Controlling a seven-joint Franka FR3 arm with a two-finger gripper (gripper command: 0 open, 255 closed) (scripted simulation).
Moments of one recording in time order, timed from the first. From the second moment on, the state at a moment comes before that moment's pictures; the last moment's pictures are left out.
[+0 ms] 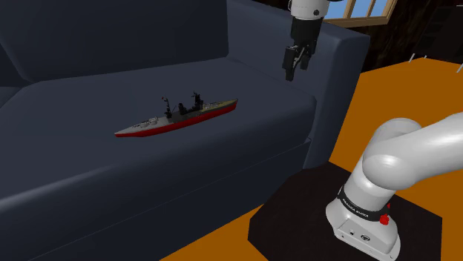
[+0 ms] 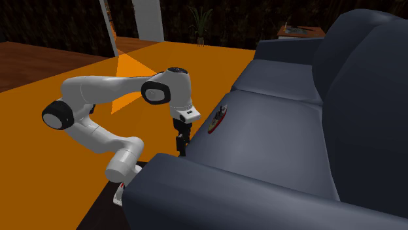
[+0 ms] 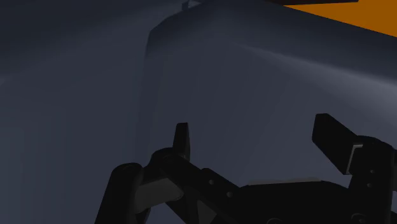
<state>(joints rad) 0.01 -0.80 0.04 -2.33 -0.12 1.58 0.01</state>
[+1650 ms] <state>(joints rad) 0.28 -0.24 0.24 -1.85 0.01 1.71 -0.24</state>
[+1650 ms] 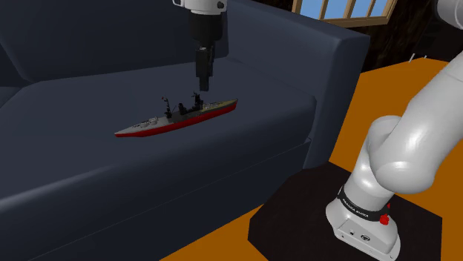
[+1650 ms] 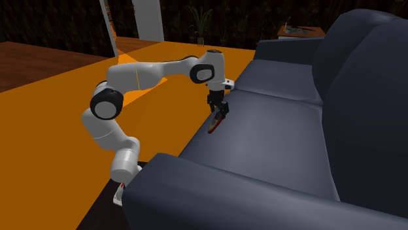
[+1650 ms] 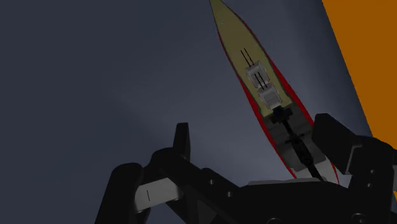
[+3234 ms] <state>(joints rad) 0.34 -0.12 0.30 -1.82 0.03 1.81 -0.31</state>
